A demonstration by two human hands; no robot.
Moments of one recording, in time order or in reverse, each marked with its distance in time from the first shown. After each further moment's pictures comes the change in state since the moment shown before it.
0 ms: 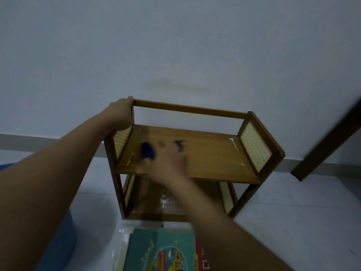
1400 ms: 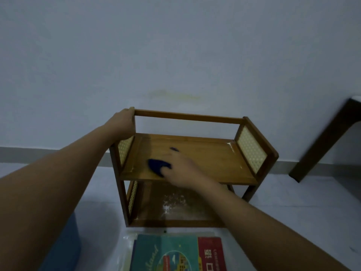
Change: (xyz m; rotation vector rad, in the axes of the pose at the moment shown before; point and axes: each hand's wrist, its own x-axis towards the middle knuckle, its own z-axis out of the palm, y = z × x) left_hand 0.003 -0.004 0.005 0.018 0.036 0.067; right_hand -0.009 0.037 -0.033 0.132 -0.198 -0.265
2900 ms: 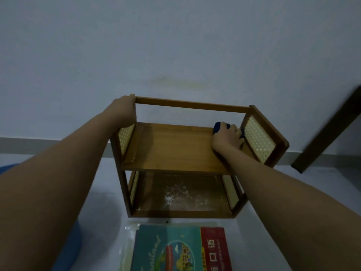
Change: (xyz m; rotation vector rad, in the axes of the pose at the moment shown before) left_hand 0.001 0.009 0.001 0.018 0.006 0.000; right_hand 0.029 0.108 -0.044 -0.270 0.451 0.872
